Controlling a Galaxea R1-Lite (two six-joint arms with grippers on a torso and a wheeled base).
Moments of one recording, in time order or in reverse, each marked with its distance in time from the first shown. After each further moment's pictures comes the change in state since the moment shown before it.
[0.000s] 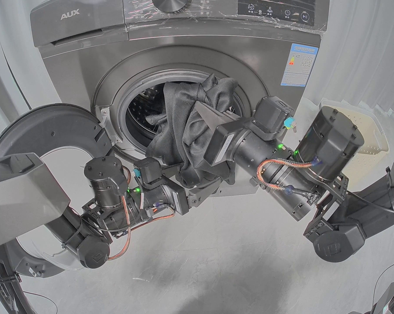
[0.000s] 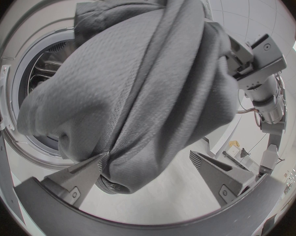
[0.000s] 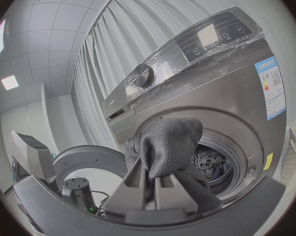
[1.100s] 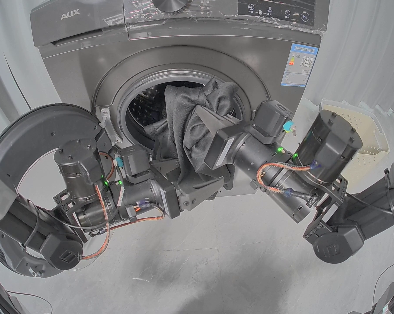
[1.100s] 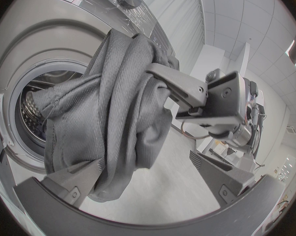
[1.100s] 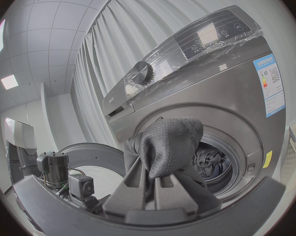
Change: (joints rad) left arm -0.036 -0.239 0.044 0.205 -0.086 0.010; right arm -0.003 0.004 0.015 -0.006 0.001 0.000
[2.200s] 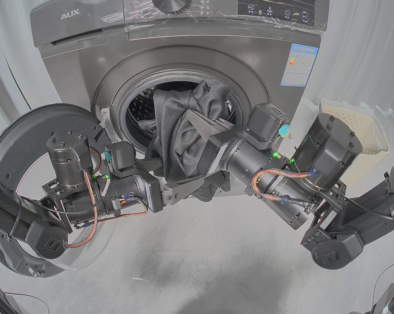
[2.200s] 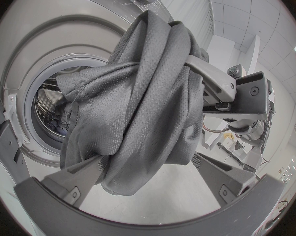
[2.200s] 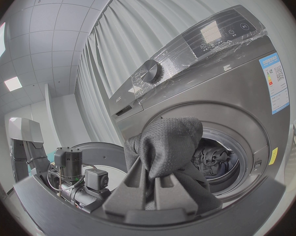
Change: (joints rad) left arm 0.074 -0.065 -0.022 0.194 0.010 0.046; right arm 0.034 0.000 0.003 -0.001 0.011 0.001
